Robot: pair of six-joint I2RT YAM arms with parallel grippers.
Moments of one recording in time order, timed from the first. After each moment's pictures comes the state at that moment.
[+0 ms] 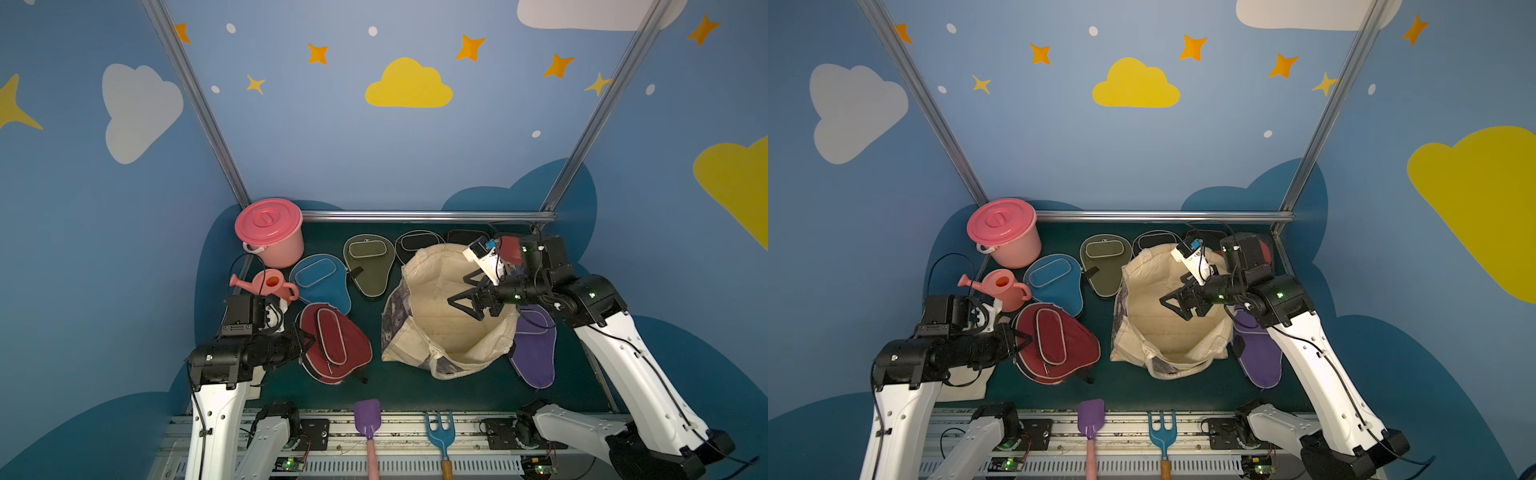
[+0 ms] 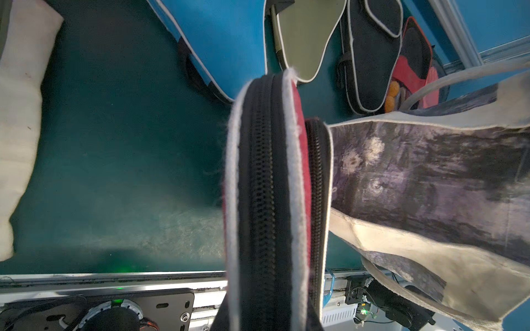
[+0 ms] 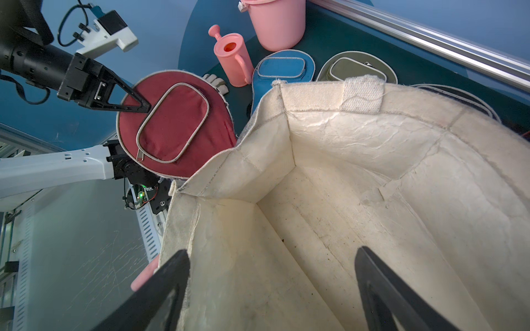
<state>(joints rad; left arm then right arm) 0.06 0.78 1.09 -1.40 0.41 -0.41 0.48 1.14 1.46 -1.04 -0.57 -0.16</state>
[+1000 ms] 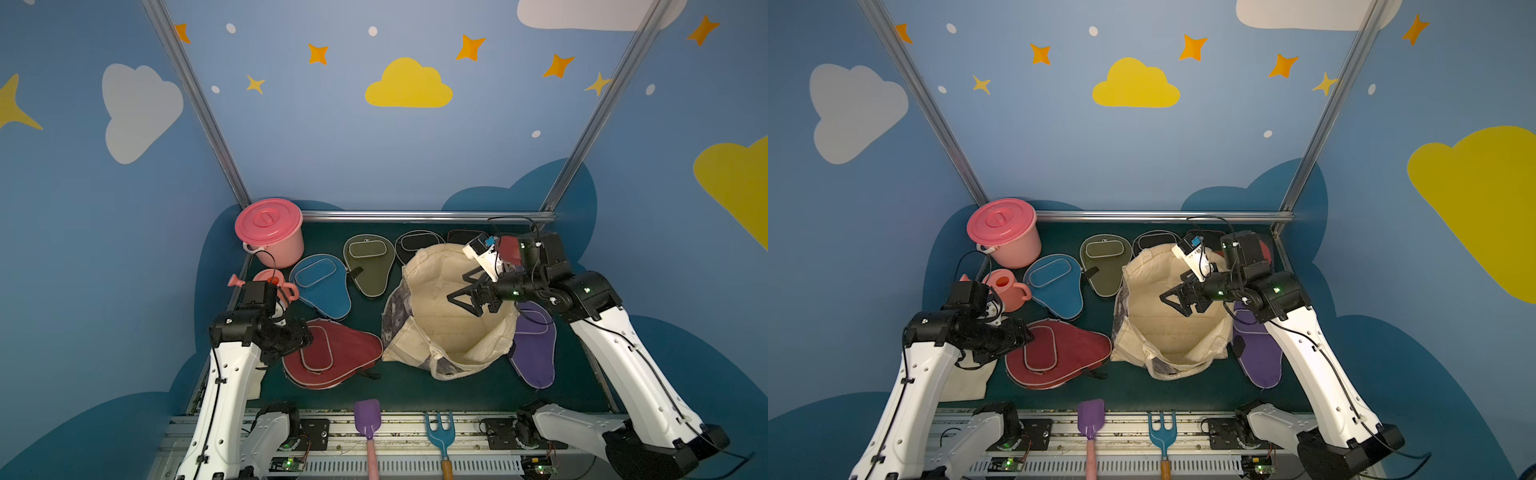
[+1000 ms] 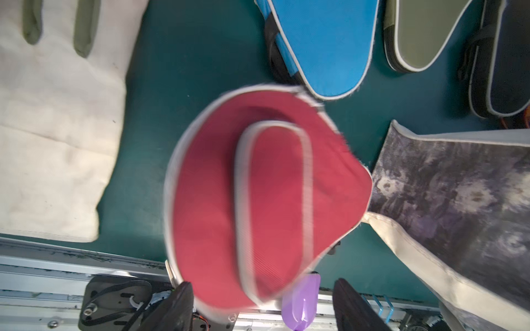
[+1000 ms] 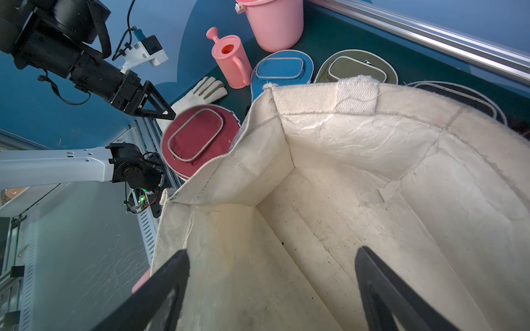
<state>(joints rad) 0.07 0.94 1.03 -1.36 0.19 -0.37 0.45 1.17 1.45 -1.03 -0.60 -0.16</state>
